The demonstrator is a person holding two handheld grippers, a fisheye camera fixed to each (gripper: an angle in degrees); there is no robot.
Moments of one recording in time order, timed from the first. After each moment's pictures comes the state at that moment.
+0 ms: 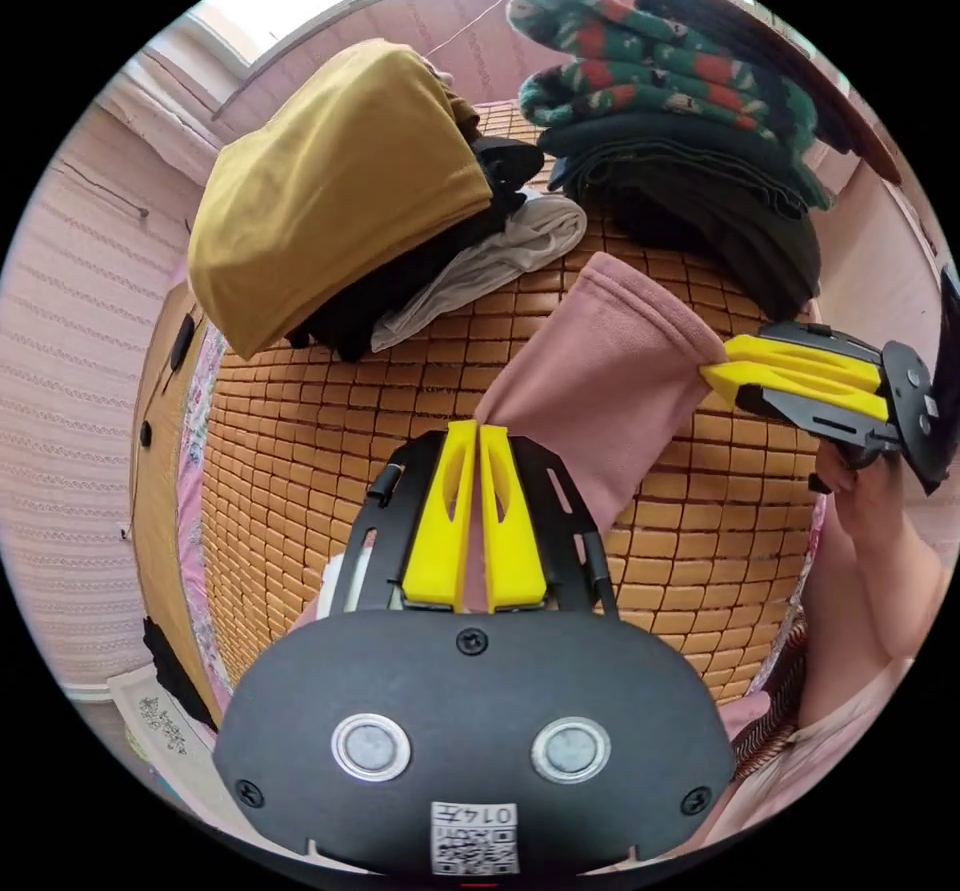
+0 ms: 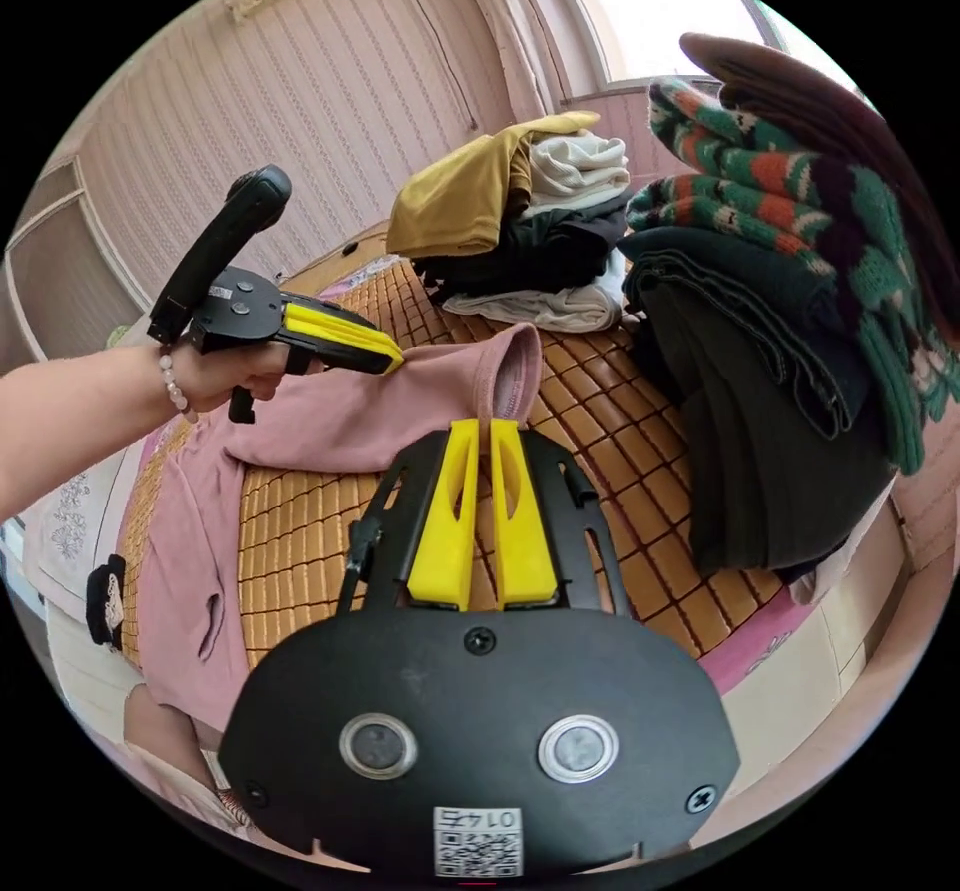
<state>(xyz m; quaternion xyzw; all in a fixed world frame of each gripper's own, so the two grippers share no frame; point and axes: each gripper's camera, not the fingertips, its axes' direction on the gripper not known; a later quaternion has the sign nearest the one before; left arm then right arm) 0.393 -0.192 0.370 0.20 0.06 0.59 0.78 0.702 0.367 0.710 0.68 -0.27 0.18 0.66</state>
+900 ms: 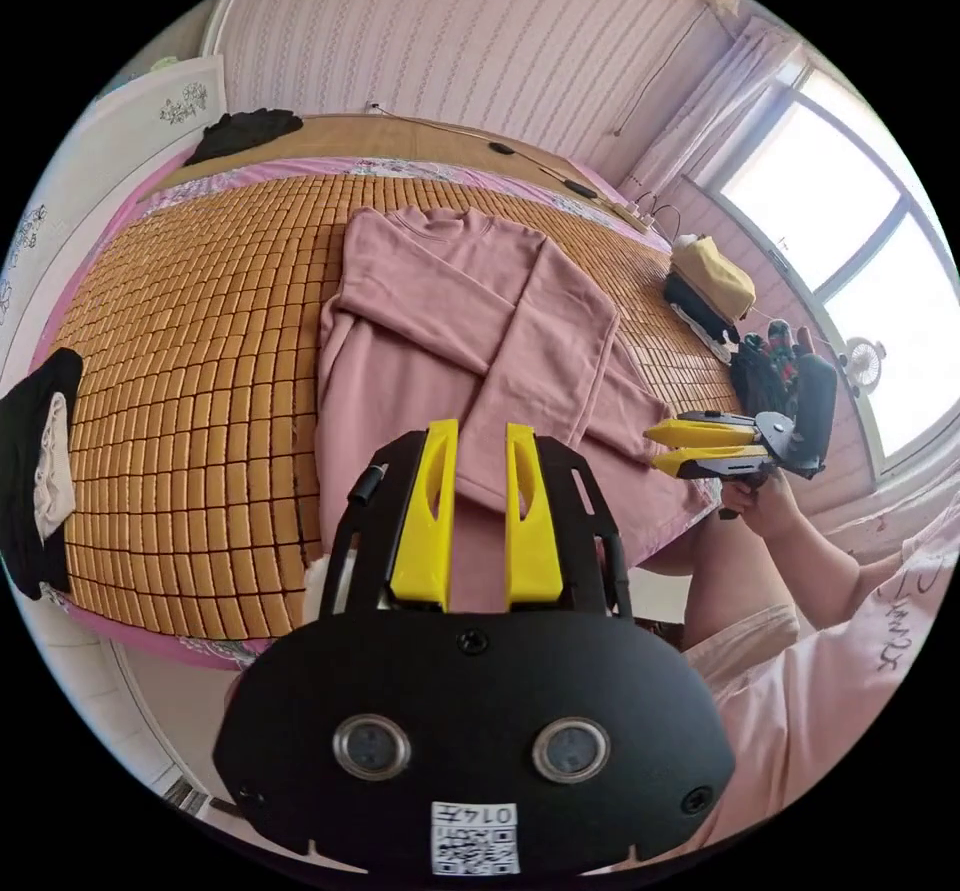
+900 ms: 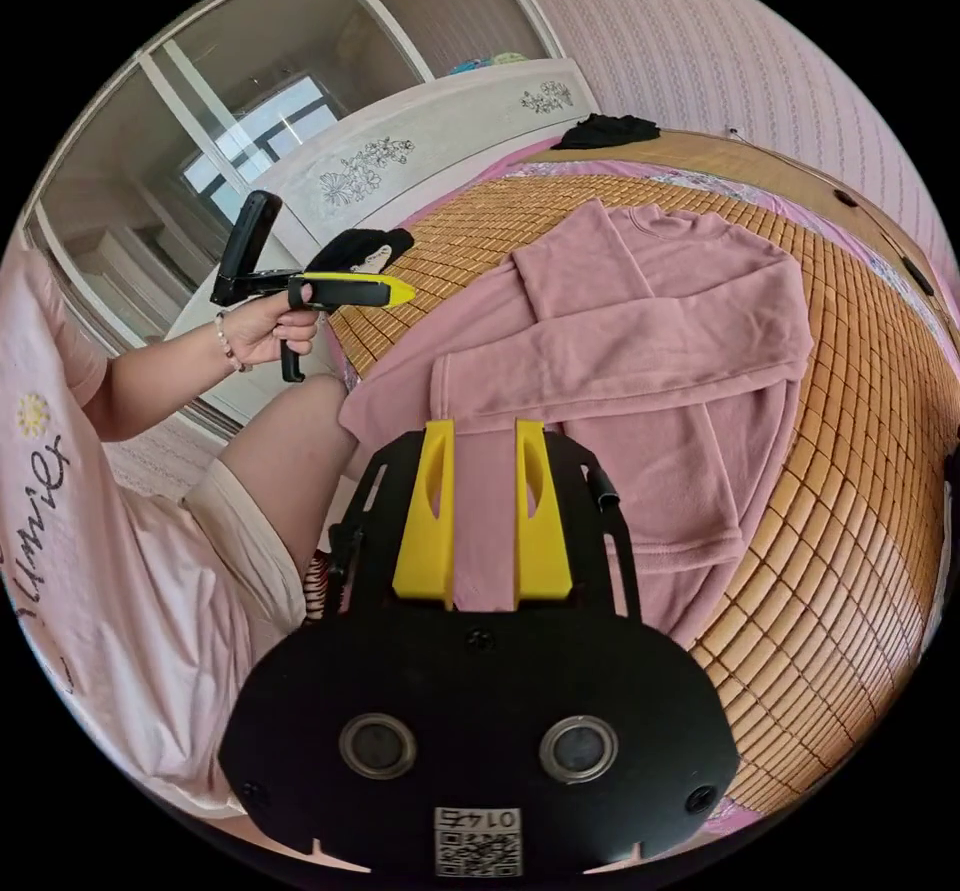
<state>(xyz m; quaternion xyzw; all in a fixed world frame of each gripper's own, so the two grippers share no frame) -0.226 -0.014 0.361 0.18 0.28 0.05 0.94 0.244 0.347 0.649 0.55 -0.21 -0.38 0.71</state>
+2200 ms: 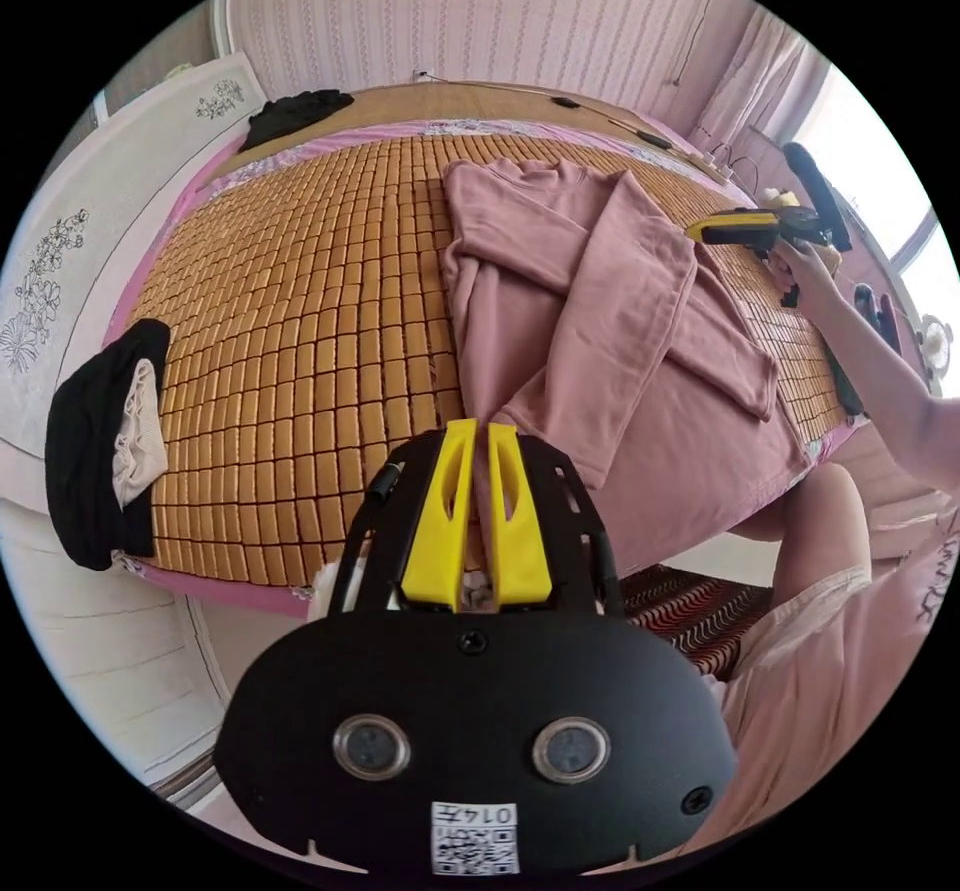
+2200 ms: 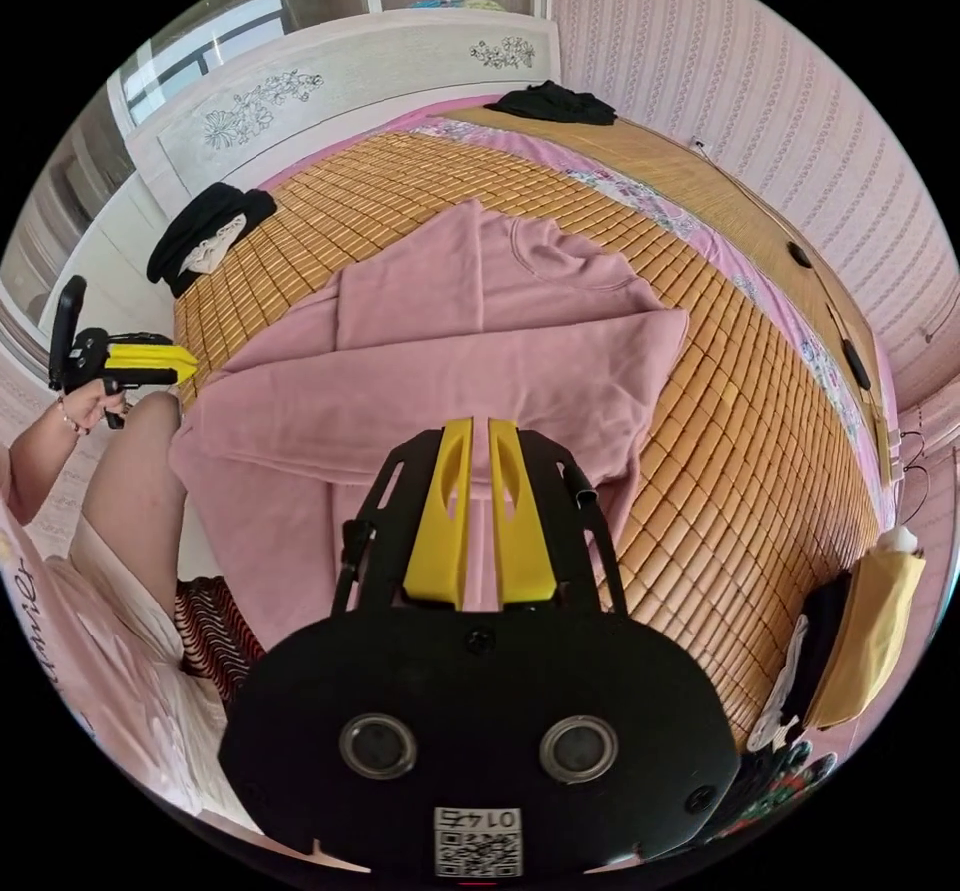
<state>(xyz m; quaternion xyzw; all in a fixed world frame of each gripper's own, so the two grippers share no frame) -0.349 0.005 0.231 0.12 0.15 0.03 0.98 0.205 0.090 0.551 0.56 -0.03 -0.34 0.75</state>
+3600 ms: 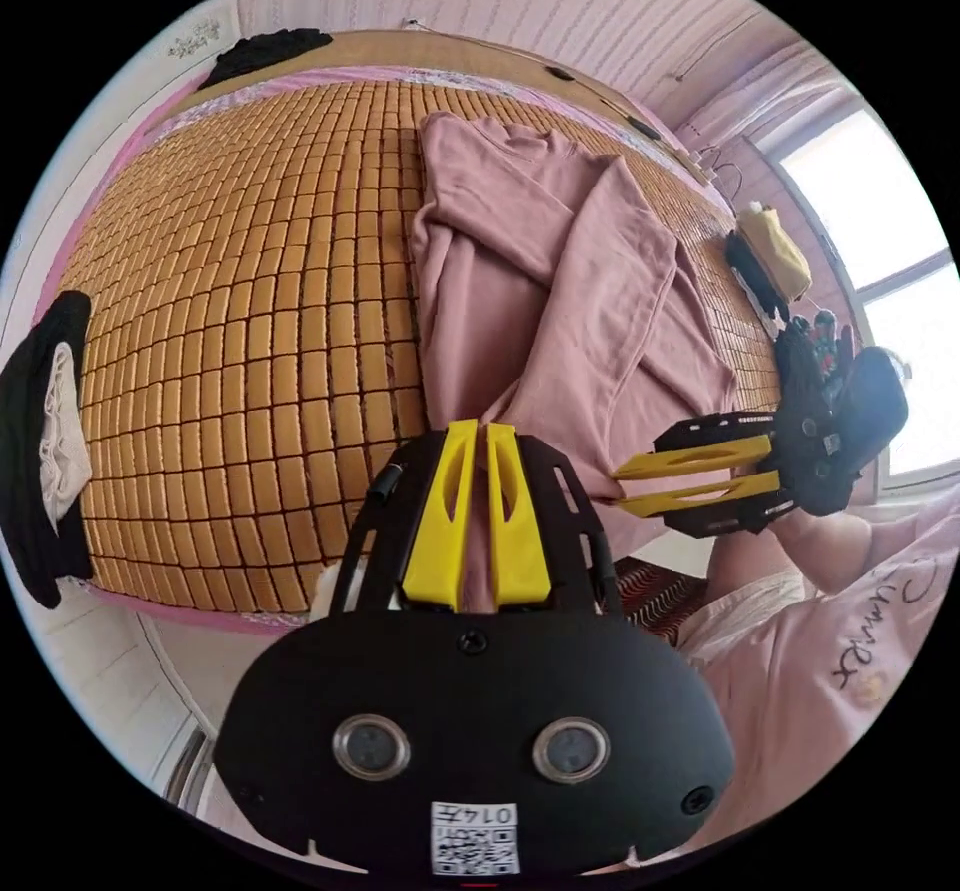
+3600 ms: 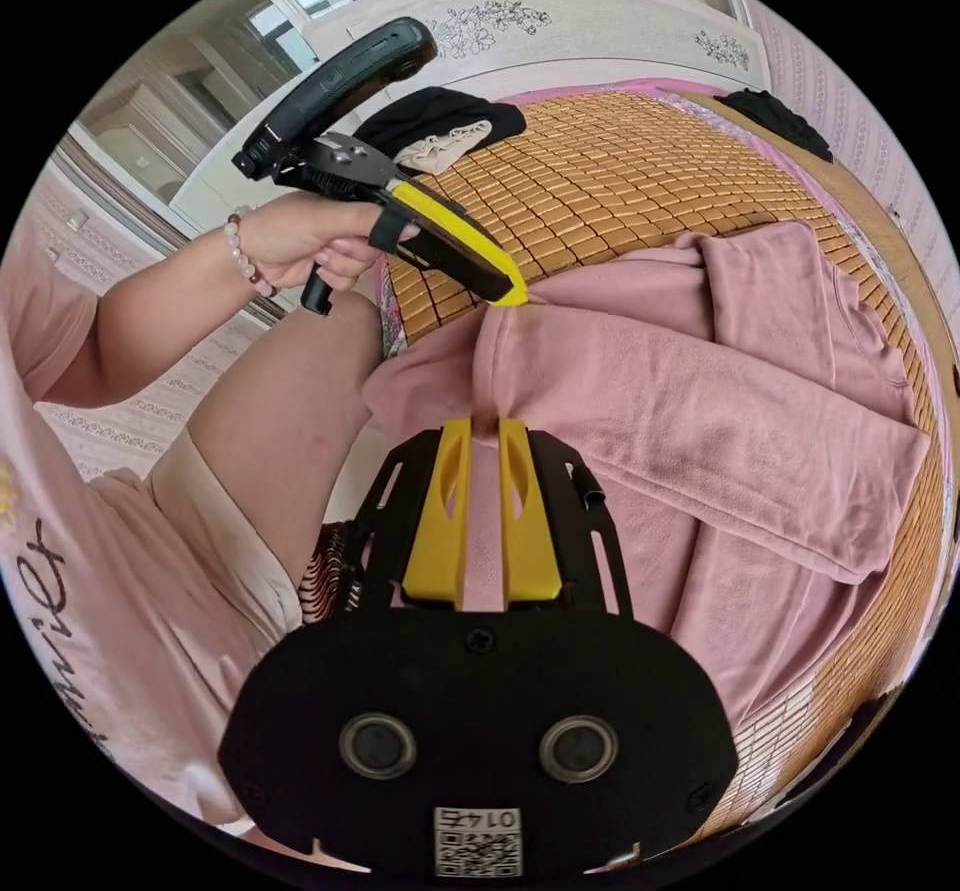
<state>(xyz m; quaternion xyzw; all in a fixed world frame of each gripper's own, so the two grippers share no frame) -0.398 -0.035 0.173 0.05 0.27 0.03 0.96 0.088 0.144 0.671 0.45 -0.06 -0.54 0.71</state>
